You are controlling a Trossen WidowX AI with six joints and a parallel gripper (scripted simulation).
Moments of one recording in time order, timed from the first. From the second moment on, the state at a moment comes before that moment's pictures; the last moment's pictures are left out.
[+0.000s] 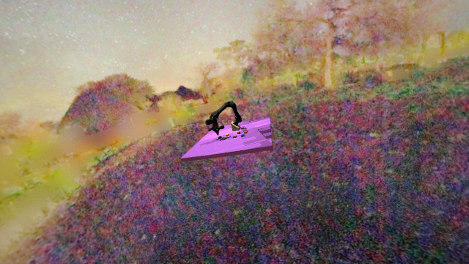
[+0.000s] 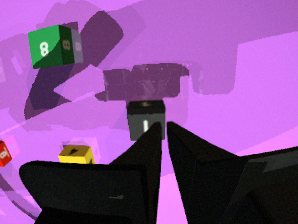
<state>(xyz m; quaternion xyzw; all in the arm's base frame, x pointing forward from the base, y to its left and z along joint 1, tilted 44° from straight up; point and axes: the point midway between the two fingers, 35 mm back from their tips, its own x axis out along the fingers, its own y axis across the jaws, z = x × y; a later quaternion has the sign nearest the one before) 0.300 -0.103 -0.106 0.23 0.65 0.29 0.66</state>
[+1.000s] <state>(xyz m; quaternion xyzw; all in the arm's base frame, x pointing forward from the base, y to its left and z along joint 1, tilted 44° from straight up) 0.295 -0.106 -0.100 0.24 0.66 0.29 0.65</state>
